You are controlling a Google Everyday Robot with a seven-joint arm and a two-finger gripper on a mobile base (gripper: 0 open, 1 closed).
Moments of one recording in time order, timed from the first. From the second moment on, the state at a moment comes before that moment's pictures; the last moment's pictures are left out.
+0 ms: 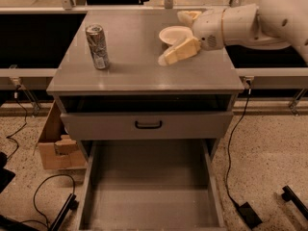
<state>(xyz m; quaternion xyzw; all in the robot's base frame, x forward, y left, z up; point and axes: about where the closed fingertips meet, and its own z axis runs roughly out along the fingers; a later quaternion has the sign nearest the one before) 0.665 -0.055 0.962 -0.52 0.63 0.24 0.53</state>
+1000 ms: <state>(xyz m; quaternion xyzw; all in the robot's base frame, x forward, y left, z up) 0.743 0.072 0.938 -0.48 0.58 0.34 0.57</state>
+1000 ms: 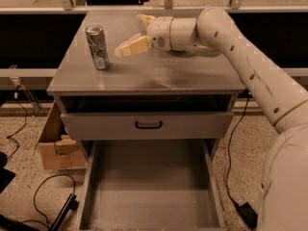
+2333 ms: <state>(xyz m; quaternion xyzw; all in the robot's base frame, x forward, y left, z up) 0.758 0.175 0.905 -0.50 0.57 0.39 0.52</state>
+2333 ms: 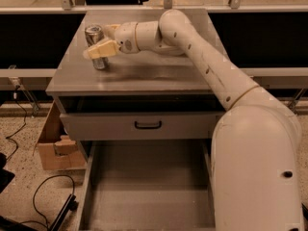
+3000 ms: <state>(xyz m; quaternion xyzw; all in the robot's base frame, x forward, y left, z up) 0.753 0.175 0.896 -0.49 0.58 0.39 0.53</state>
